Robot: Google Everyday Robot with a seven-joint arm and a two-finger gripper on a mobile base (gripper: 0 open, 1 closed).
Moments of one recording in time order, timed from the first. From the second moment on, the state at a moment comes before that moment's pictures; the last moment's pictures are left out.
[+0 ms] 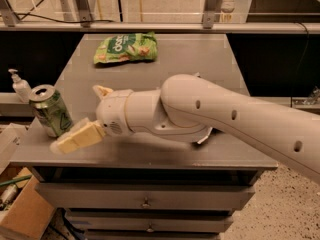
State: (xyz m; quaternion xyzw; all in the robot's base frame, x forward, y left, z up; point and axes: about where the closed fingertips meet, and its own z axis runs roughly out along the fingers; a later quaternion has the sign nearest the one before) arm 0.476 0.184 0.873 -0.50 0.62 0.38 0.47
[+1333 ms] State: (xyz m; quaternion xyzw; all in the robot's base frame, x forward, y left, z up) arm 0.489 0.274 0.882 -0.48 0.59 0.43 0.48
